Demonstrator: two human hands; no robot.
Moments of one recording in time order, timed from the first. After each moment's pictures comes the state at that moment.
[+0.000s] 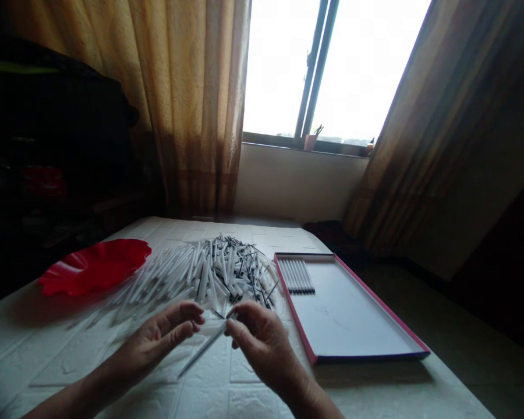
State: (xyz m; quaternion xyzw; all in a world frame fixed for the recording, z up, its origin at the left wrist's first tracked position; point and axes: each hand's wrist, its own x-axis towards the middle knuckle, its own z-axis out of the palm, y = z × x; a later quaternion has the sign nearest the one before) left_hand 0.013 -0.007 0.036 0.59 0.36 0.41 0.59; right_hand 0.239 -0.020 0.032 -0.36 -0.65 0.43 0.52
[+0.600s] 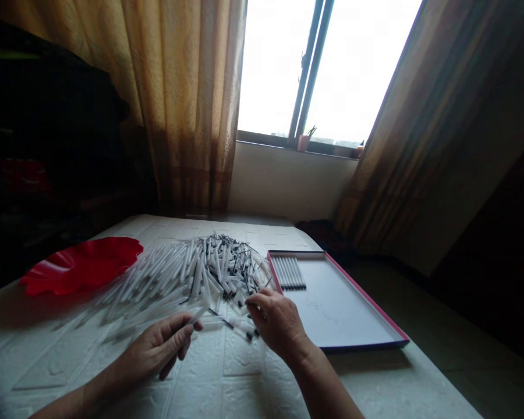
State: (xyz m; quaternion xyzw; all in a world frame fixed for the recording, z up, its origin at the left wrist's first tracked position) left_hand 0.023 0.003 -0.012 0.65 0.38 0.37 0.55; right_hand 0.292 0.009 0.019 -0.52 -0.79 0.02 0.32
